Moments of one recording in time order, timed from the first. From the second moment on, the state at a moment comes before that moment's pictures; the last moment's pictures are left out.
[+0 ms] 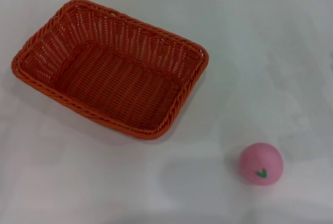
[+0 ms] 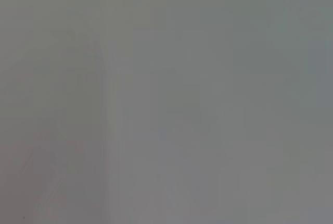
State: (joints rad) left arm -0.18 -2.07 -2.58 -0.51 1.15 -1.40 2.26; right arm 0.20 2.01 -0.15 -0.03 1.75 1.59 -2.70
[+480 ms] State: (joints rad) left arm -0.18 -2.07 -2.58 -0.54 1.16 -1.39 2.24; right arm 0.20 2.01 -0.15 -0.03 1.76 1.59 -2.71
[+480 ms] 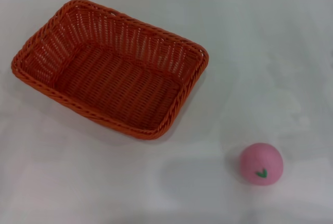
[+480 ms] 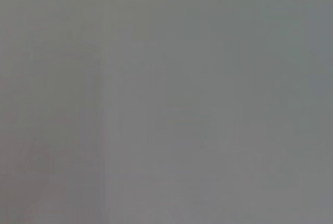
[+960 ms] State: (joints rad) left arm -0.18 -2.07 -2.59 -0.74 1.34 -1.38 1.90; right arm 0.20 2.01 -0.14 -0.03 1.76 1.59 -2.70
